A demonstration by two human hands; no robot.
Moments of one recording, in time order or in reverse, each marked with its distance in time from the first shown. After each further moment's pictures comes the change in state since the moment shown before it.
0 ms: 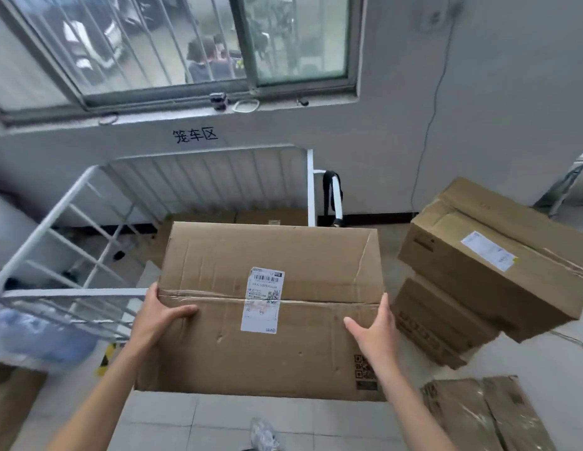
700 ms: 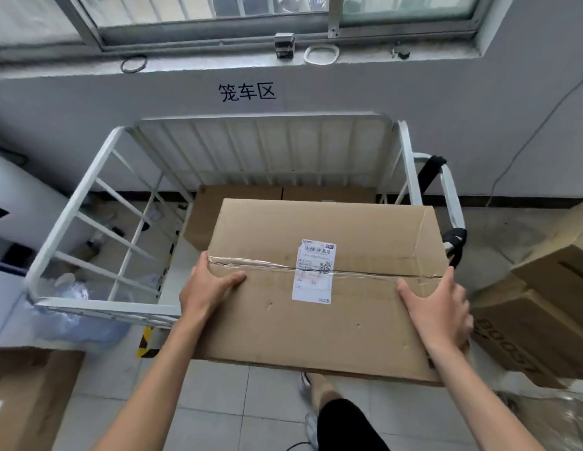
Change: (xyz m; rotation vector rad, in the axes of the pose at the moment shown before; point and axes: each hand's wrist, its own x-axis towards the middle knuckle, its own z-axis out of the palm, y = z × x) left_hand 0.265 -0.047 -0.085 0.153 -0.048 -0.039; right_hand 0.087 -0.204 0.209 -0.390 0.264 0.102
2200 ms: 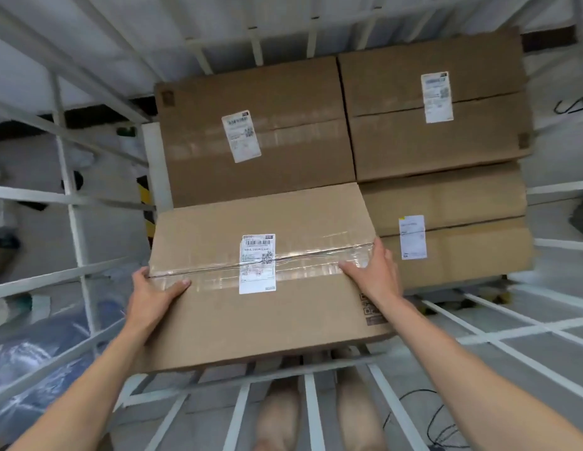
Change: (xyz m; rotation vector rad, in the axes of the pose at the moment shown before) left_hand 0.565 -0.435 0.025 0.110 -0.318 -0.318; right_hand -0.001 -0.270 0.626 -0.057 -0.526 0.217
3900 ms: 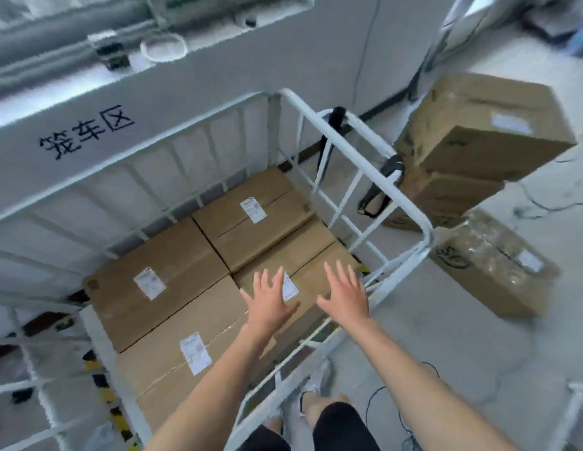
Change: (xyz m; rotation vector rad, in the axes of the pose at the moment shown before) left_hand -0.462 0.305 0.148 0.819 -0.277 1.041; right_hand -0.273 0.131 -0.306 -0.105 0.282 -0.031
